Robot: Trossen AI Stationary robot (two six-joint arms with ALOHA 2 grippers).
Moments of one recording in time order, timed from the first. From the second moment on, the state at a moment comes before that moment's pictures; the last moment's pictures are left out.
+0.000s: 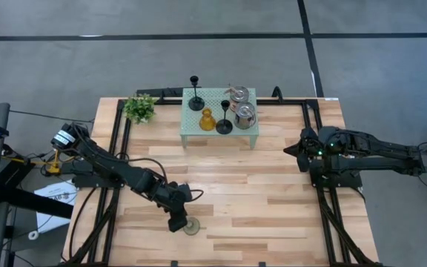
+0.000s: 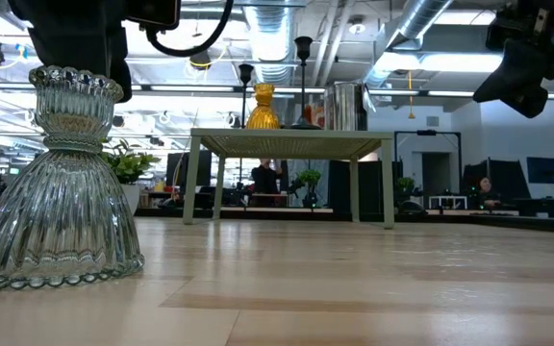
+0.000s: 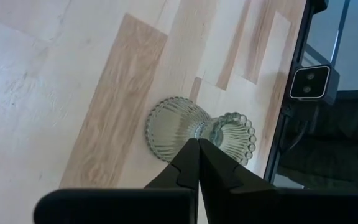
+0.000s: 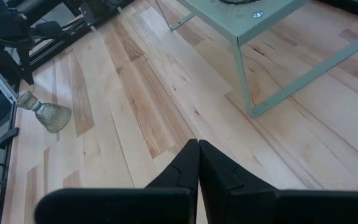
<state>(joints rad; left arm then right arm) -0.50 1.36 0.98 -0.44 0.03 -0.84 -0.11 0.37 0.54 -0.75 0.08 0.50</state>
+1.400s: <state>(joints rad) -0.50 1.36 0.98 -0.40 0.07 -0.92 -0.11 0.37 0.54 -0.75 0.08 0.49</state>
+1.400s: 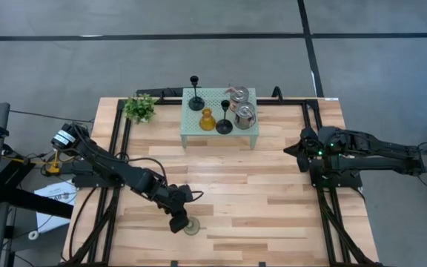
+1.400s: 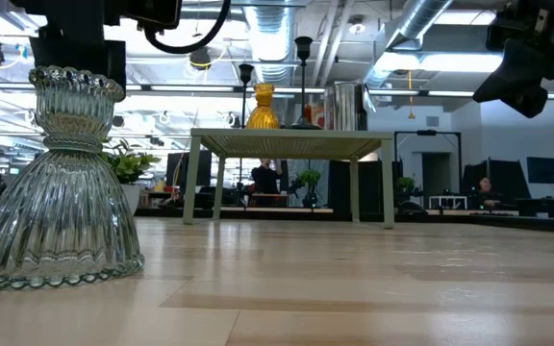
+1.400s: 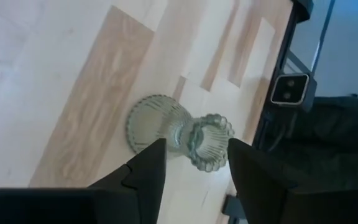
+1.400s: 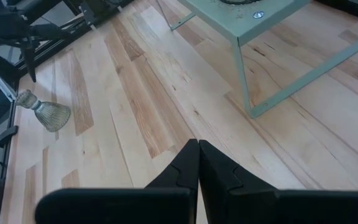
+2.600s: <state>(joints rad) -0.50 1.51 0.98 -0.27 0.11 -0.98 -0.11 0.37 0.54 -0.79 0.08 0.49</state>
